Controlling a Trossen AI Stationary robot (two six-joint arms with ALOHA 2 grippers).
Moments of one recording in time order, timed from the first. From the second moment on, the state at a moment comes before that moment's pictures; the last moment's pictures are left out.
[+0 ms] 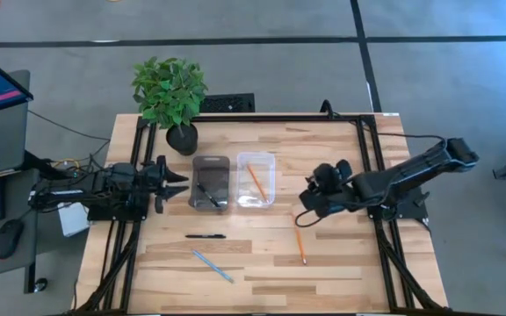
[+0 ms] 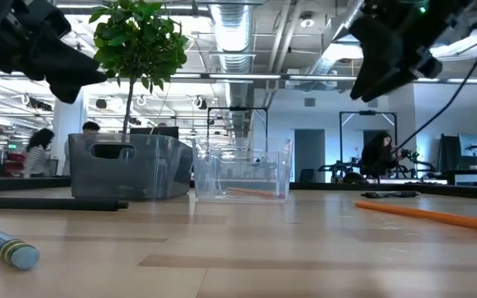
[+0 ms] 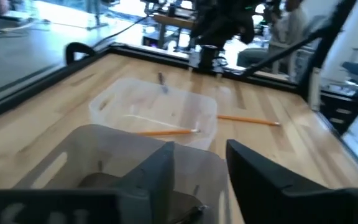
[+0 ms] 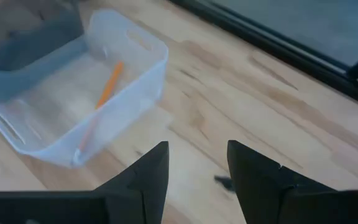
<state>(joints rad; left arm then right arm) 0.06 0.09 0.19 -0.26 -0.03 -0.20 0.33 1.25 0.85 -0.78 0.82 0.97</state>
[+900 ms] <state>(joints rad) -0.23 0.62 0.37 -0.22 0.04 -0.07 0.28 1.22 0.76 -0.58 0.81 0.86</state>
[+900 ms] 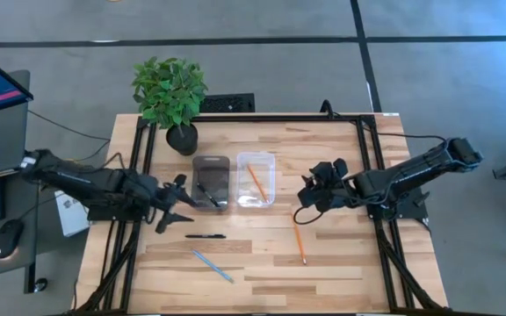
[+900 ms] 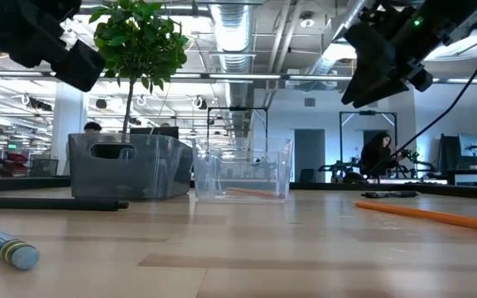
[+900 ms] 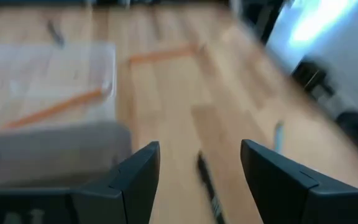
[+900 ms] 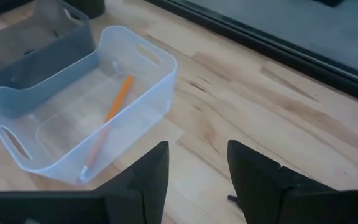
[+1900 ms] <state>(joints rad) -0.41 1.47 0.69 -0.60 -0.01 -0.40 0.27 1.22 0.76 -0.59 0.81 0.85</state>
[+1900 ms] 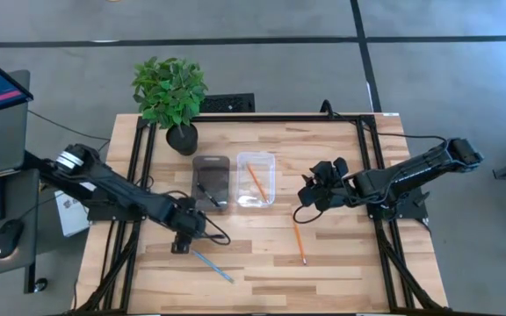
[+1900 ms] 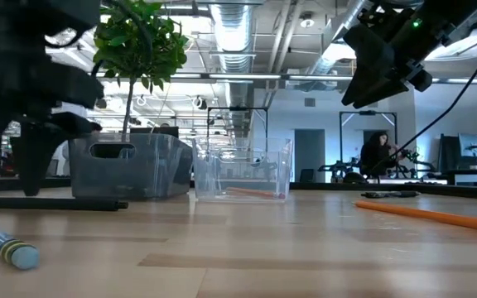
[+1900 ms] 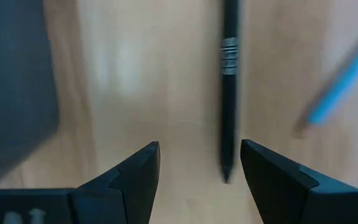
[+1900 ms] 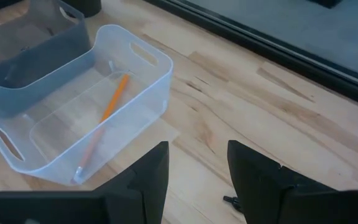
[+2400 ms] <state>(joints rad) -0.43 1.59 0.79 -0.67 0.00 -0.43 0.27 1.22 0.76 -0.59 0.73 0.86</state>
